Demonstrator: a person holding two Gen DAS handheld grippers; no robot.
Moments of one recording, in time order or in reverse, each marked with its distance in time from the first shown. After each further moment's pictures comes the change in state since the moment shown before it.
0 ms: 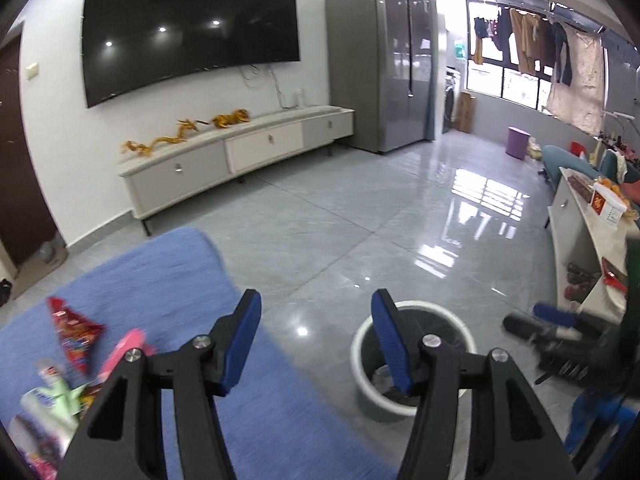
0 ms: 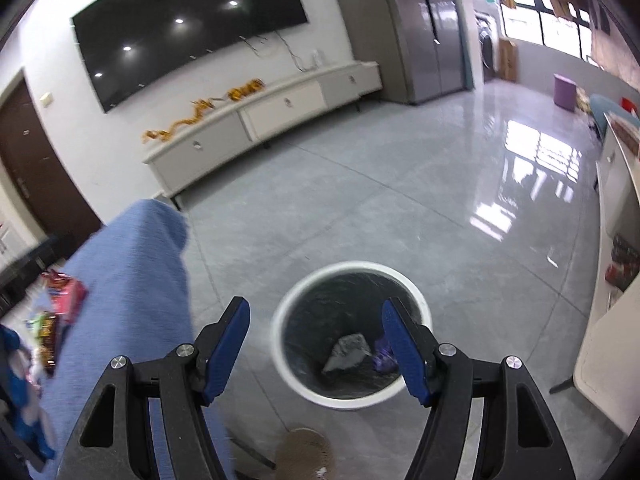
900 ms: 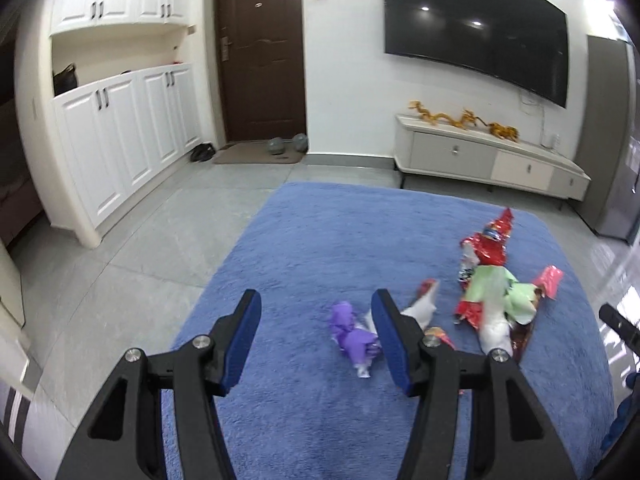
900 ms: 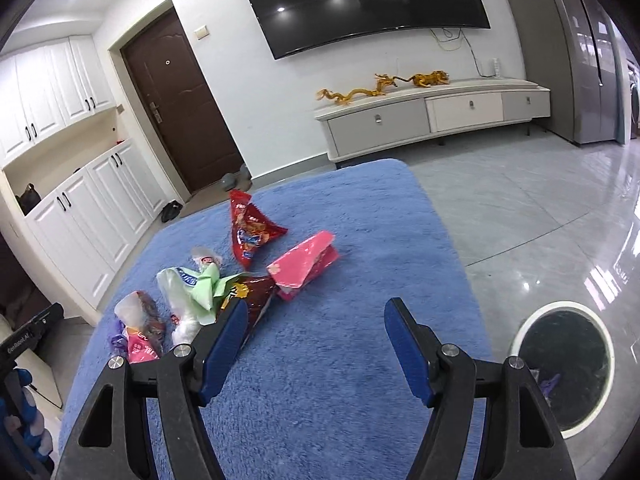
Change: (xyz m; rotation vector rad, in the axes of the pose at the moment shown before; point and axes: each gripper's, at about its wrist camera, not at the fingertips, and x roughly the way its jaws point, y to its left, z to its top) left arm -0.208 0.274 -0.160 -0.565 0.062 0.704; right arm 0.037 0.261 -0.044 -0.297 0.062 0.442
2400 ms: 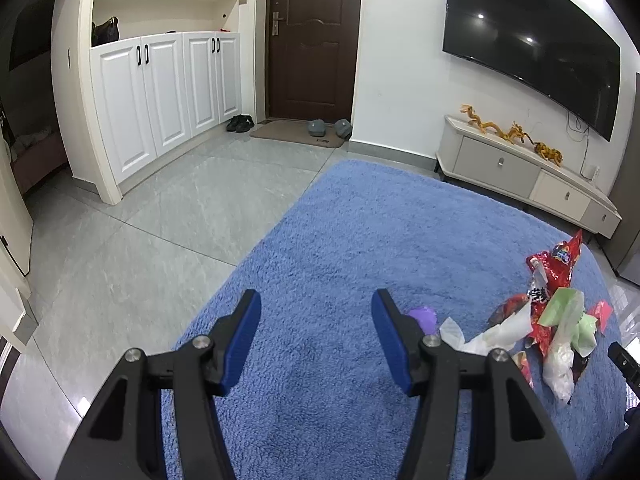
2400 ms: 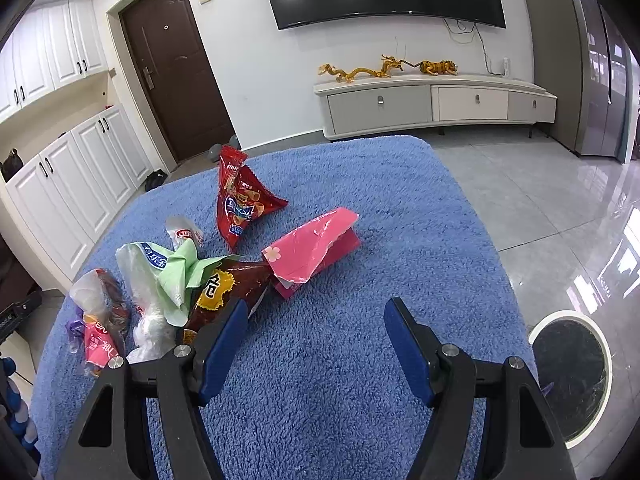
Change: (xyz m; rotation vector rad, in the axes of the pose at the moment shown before) left arm 0.056 0.050 -0.013 -0.152 0.046 0.083; right arm 0.055 0.019 -0.003 -0.078 0.086 -0.073
